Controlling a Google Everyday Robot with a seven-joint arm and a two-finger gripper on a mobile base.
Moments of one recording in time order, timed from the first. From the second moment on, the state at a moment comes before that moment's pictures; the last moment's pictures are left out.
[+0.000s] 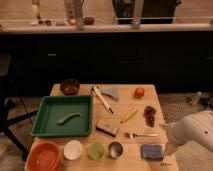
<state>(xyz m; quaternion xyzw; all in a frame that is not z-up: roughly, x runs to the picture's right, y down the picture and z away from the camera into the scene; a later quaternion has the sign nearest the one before) 0.292 0.251 0.704 -0.25 -0.07 0.04 0.97</state>
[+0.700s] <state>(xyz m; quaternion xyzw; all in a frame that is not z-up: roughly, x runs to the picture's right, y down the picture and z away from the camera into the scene) 0.295 0.287 0.719 -0.26 -0.15 0.11 0.95</state>
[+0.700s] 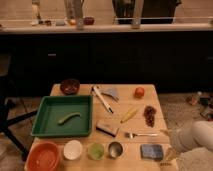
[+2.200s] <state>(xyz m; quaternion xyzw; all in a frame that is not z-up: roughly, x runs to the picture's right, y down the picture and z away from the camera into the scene) 0.272 0.331 0.750 -0.31 -0.23 0.13 0.91</state>
